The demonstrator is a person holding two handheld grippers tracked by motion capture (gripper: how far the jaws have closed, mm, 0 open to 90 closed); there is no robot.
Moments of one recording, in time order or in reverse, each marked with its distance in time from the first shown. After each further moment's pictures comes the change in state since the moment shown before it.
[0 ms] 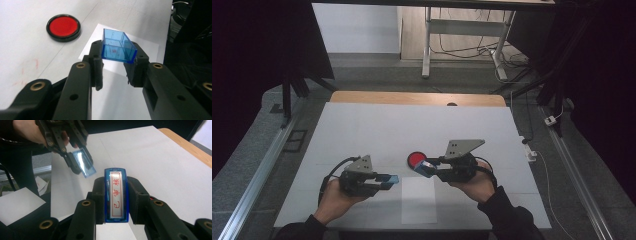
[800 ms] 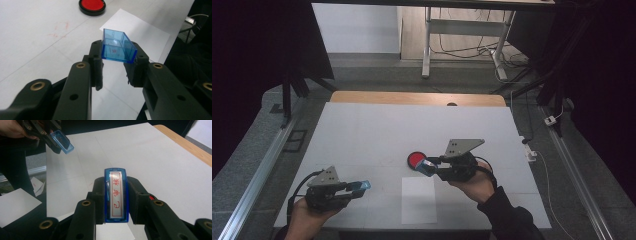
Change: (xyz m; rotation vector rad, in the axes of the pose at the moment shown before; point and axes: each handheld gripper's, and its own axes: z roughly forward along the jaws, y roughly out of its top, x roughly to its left) left arm -0.015 -0.056 -0.053 -0.055 0.147 -0.179; right arm -0.002 -0.001 0.001 0.011 -0.032 0.026
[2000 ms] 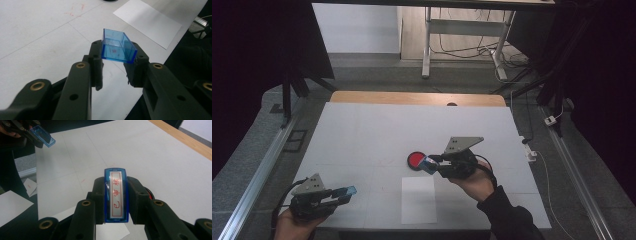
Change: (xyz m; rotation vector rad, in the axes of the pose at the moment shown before) left arm 0.002 -0.027 -0.019 0.028 0.074 -0.070; right arm -0.009 -0.005 0.005 0.030 -0.045 0.056
